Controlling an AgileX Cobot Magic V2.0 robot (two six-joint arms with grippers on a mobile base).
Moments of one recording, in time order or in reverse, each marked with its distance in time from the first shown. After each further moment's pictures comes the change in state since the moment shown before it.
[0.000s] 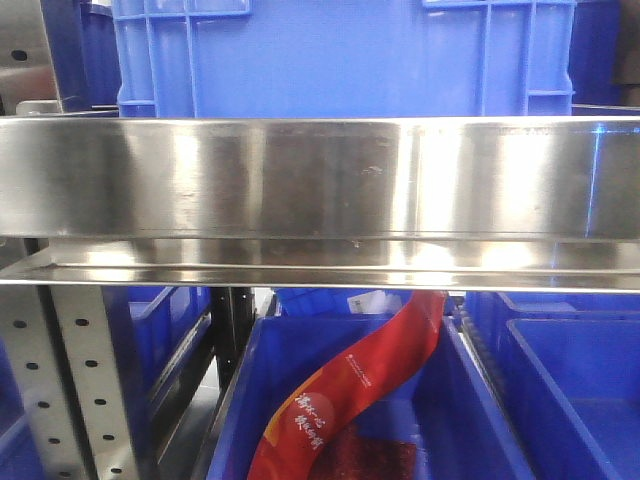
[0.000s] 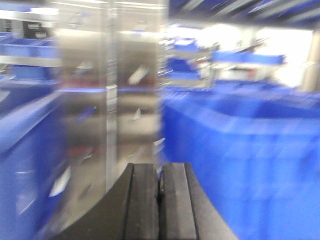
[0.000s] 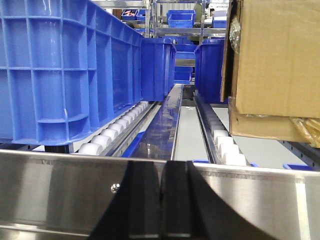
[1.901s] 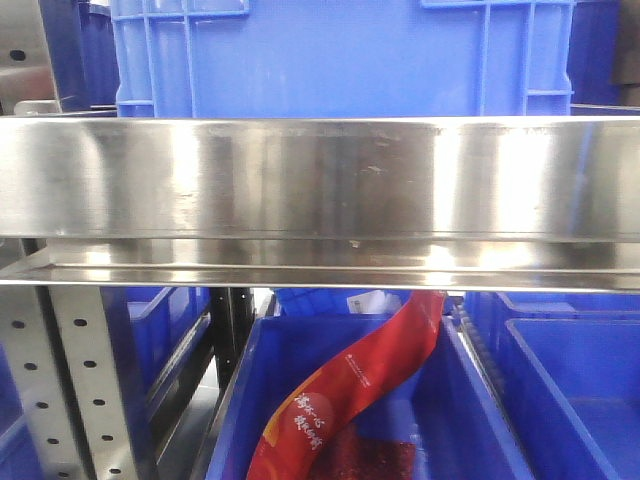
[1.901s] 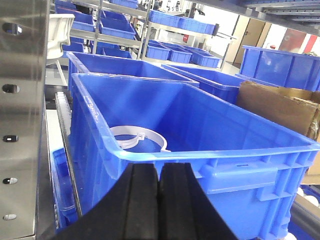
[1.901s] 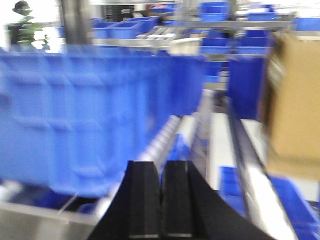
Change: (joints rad) left arm -0.205 0.281 -0.432 -0.170 0.267 -0.007; right arm 0.071 0.233 -0.150 0.030 -0.070 -0.002
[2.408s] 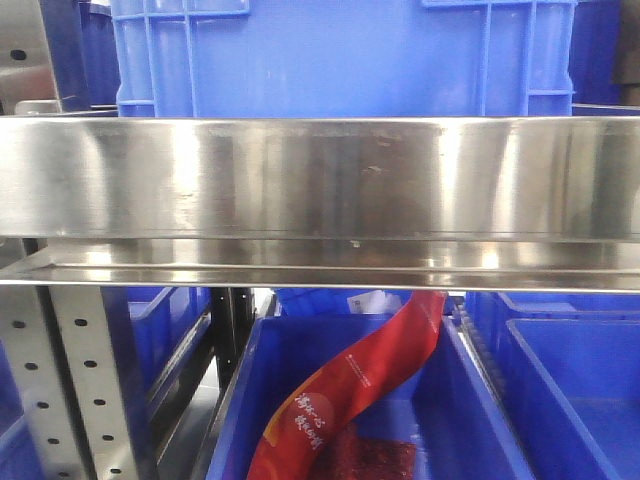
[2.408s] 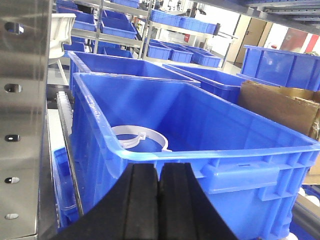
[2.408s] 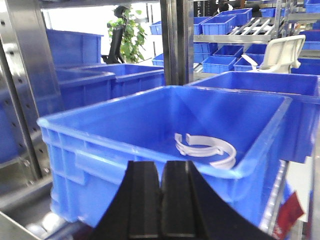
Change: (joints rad) left arm 0.000 0.000 0.000 0.002 0.002 0.000; right arm 0.355 0.412 -0.604 0.069 0.240 -0.051
